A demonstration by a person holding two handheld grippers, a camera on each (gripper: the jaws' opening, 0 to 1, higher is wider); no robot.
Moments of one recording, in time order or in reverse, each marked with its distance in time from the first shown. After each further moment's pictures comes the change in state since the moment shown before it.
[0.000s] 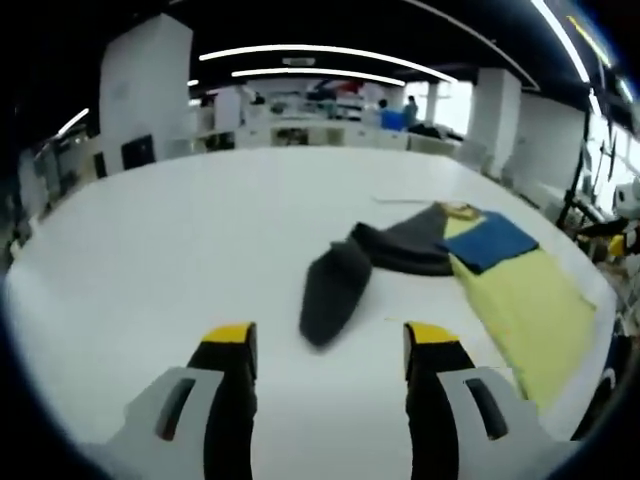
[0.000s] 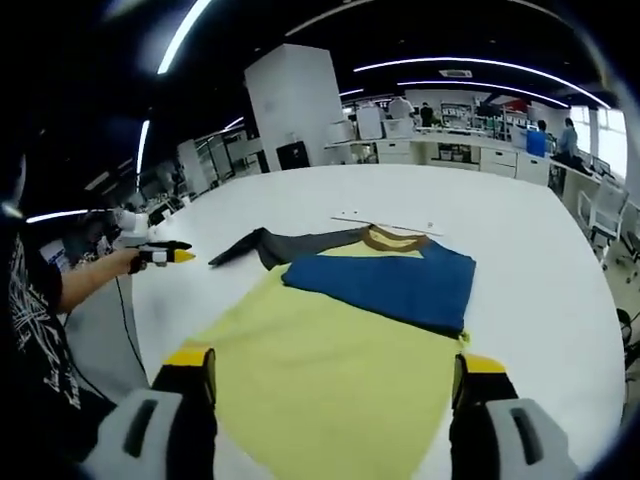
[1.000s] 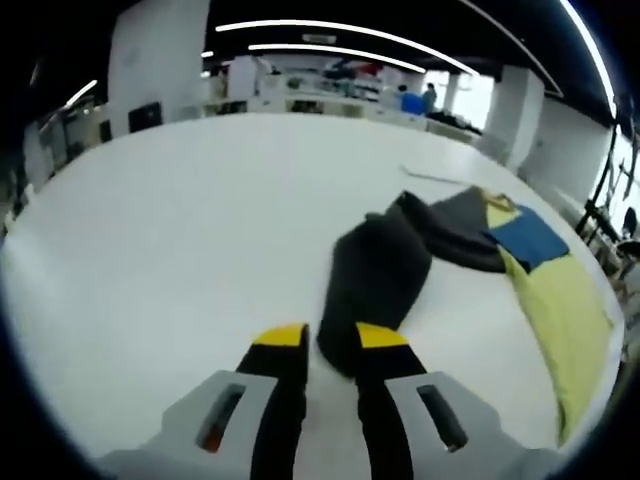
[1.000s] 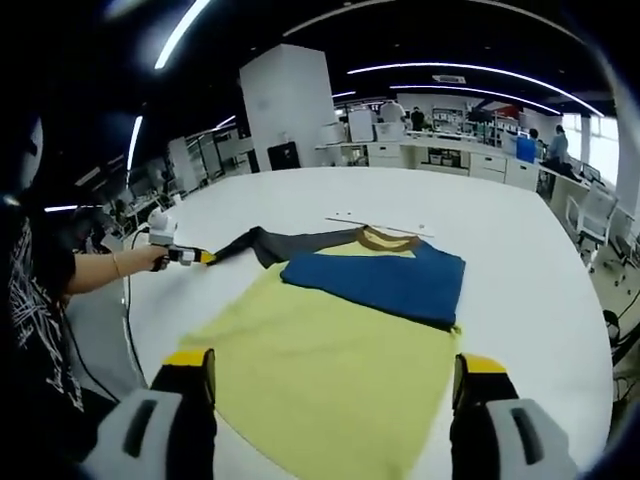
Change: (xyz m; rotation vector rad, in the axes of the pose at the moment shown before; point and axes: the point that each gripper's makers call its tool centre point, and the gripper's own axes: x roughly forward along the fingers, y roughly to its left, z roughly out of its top) left arm 0.068 0.015 -0.027 -0.093 0.088 0.003; right arm -0.010 0.007 -0.001 -0.020 -0.002 -0.059
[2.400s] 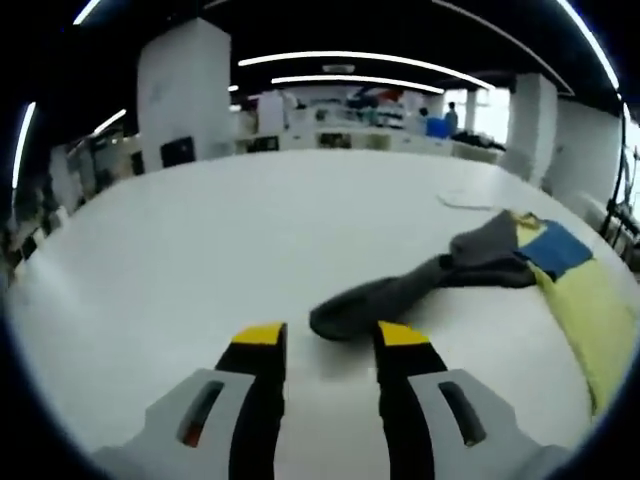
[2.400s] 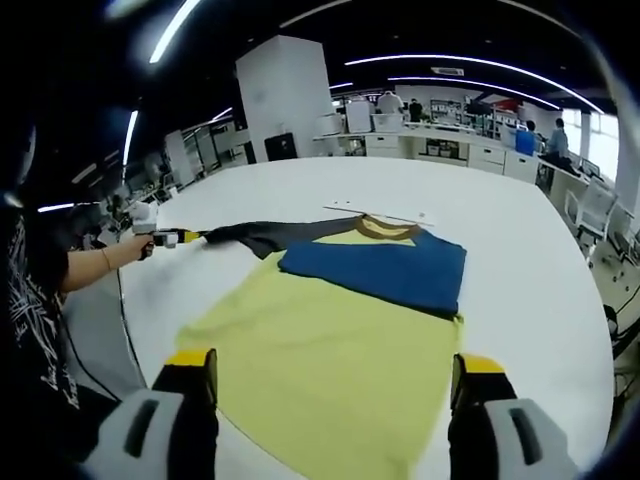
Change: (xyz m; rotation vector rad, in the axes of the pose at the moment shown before) left arm -0.048 0.049 0.022 0.133 -0.144 0.133; right arm 0.005 0.002 -0.011 0.007 0.038 -0.006
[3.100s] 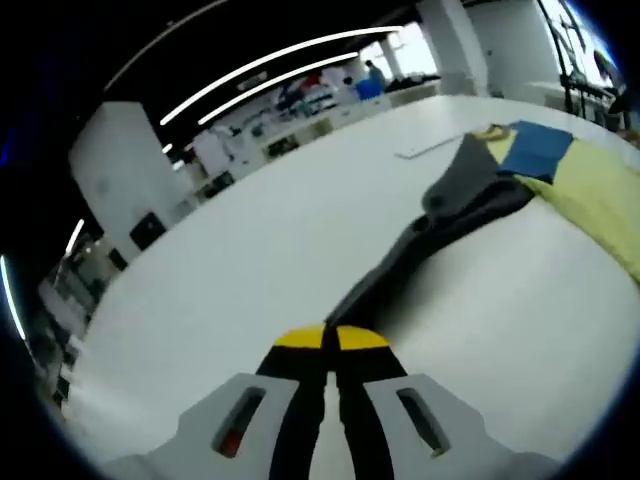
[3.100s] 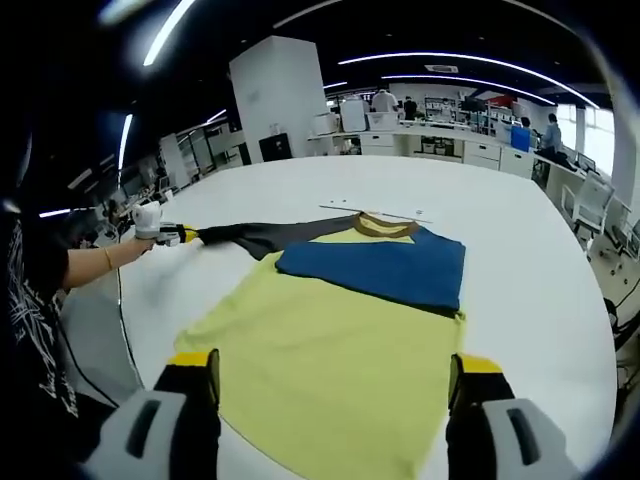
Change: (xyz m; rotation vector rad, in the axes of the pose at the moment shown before) left arm 0.030 0.001 0.021 0.363 0.024 -0.019; right arm 0.006 -0.004 -0.001 0.028 -0.001 -0.017
